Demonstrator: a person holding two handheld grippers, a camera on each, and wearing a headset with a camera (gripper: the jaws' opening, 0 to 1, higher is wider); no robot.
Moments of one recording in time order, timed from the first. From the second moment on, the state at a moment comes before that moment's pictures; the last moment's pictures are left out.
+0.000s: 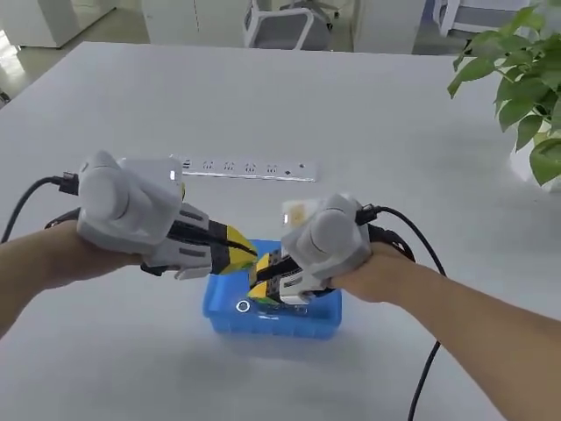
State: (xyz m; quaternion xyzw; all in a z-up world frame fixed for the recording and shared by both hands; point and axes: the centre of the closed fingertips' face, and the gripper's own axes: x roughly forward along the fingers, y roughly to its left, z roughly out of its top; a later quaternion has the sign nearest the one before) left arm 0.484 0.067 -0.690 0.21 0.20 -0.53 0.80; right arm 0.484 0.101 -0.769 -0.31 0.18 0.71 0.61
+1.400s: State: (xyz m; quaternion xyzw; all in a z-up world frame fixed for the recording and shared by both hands) left arm 0.443 0.057 -0.639 0.21 0.20 -0.52 0.80; right arm 0.472 0.027 -0.701 -0.26 0.20 0.61 0.72
